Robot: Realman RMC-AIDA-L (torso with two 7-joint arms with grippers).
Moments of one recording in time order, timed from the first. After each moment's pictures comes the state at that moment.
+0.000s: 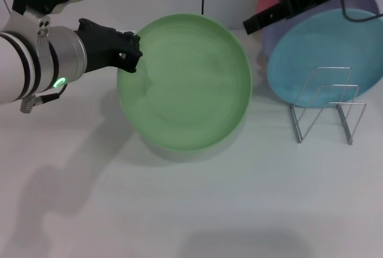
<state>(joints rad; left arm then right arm) -0.28 -2.06 -1.40 -1.75 2.74 -0.86 0.30 0.93 1.98 -0.87 -1.15 -2.43 -1.61 2.50</state>
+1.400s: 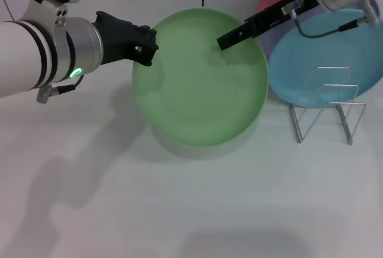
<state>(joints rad) -0.34 -2.07 -1.40 -1.71 2.71 -0.86 0.30 0.97 2.01 -1.00 -0.96 -2.44 -1.37 2.45</state>
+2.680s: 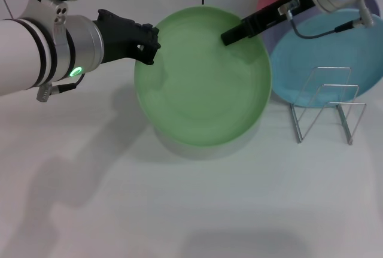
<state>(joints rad) -0.34 -2.06 -1.40 -1.72 2.69 -0.86 0.31 0.97 2.02 -0.99 -0.96 -2.44 -1.36 2.44</state>
